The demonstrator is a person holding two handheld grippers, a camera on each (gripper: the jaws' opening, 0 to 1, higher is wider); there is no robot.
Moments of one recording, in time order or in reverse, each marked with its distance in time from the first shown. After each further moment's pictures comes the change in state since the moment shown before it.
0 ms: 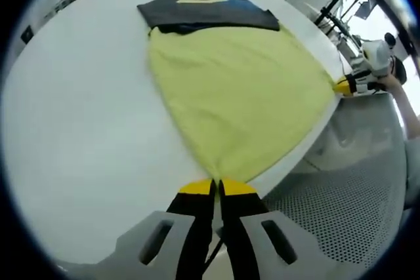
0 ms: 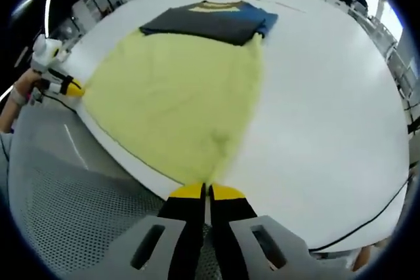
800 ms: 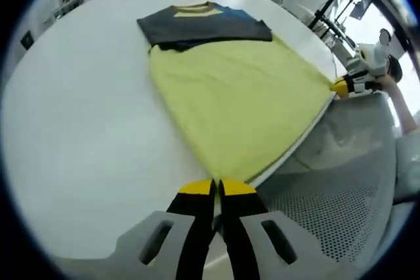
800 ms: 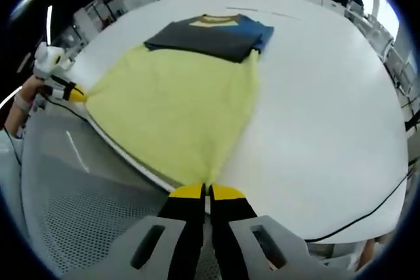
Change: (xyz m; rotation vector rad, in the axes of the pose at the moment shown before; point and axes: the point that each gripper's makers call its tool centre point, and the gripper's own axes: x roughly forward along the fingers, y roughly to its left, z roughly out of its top) left arm -0.025 -0.006 0.006 0.028 -0.029 -0.001; right arm -0.026 0.011 0.010 0.017 -0.053 0.019
